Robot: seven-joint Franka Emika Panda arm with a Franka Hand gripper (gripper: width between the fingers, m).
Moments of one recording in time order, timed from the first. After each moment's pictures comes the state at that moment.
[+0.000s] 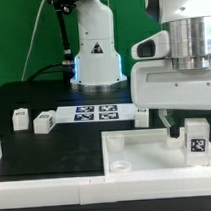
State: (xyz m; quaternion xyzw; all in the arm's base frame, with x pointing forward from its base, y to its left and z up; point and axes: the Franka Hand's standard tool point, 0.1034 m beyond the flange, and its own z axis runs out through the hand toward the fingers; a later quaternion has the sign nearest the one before) arm 0.628 0.122 0.066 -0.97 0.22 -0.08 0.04
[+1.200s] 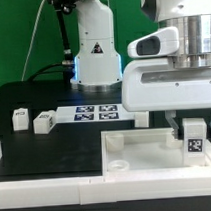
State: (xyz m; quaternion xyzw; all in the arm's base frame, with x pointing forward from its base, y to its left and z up) arm 0.629 0.116 0.068 -0.98 0.16 -0.08 0.03
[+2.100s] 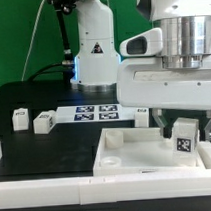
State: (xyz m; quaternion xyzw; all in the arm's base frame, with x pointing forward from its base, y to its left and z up) arm 0.627 0.104 0.068 -0.96 0.25 -0.08 0.02
